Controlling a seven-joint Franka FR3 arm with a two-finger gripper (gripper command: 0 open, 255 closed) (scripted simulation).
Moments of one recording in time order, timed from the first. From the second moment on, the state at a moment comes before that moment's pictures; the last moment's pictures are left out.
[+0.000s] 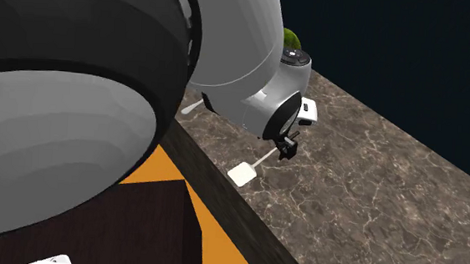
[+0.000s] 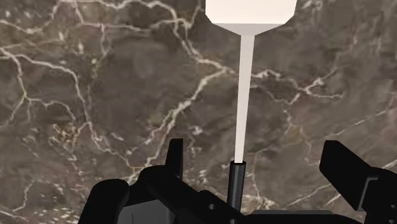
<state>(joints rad) 0.33 0.67 0.25 -2.00 -0.36 2.70 0.27</state>
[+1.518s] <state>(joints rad) 0.34 0.70 0.25 -1.98 -0.37 2.71 0.28</state>
